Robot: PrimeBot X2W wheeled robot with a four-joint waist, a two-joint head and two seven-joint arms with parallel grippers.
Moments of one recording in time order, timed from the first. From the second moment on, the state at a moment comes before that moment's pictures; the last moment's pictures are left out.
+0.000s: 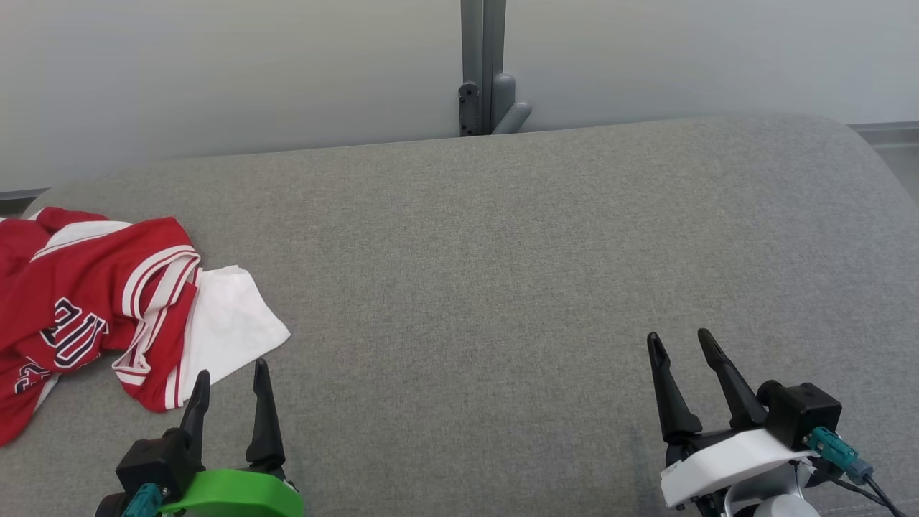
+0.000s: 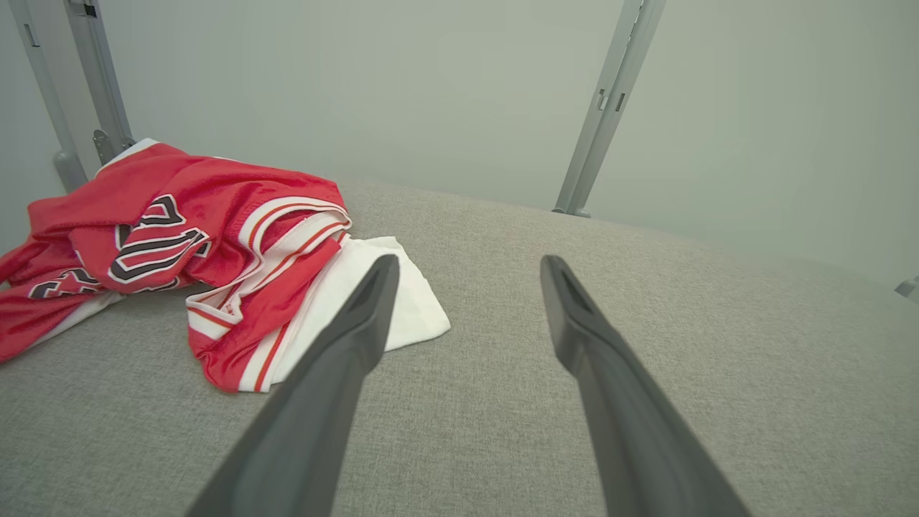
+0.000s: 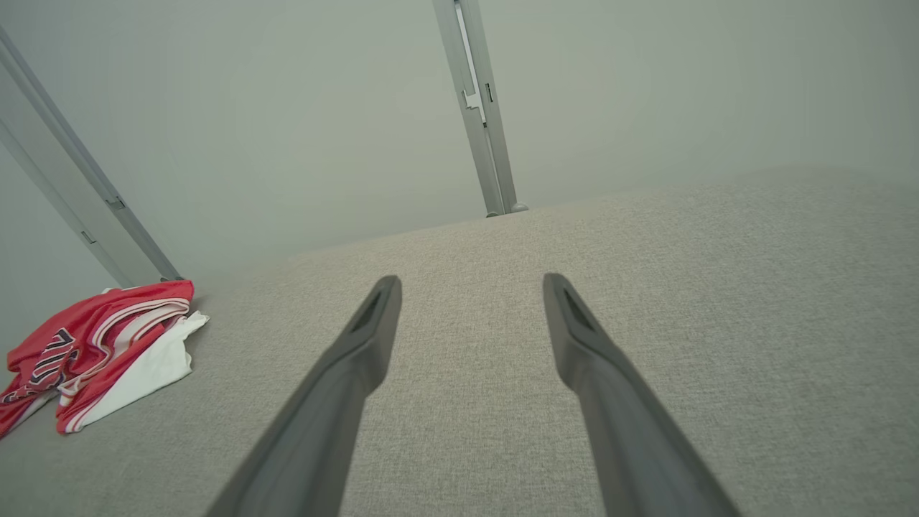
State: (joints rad) left arm 0.04 0.04 -0.05 0.13 -0.30 0.00 -0.19; right arm 0.02 -0.05 0.11 0.11 0.30 0.13 -0.21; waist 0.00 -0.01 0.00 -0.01
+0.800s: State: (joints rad) left arm 0.06 0.05 -0.05 0.13 -0.19 -0.01 -0.24; right arm 0.02 -0.05 0.12 0.08 0.10 0.13 -0.25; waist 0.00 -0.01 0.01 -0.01
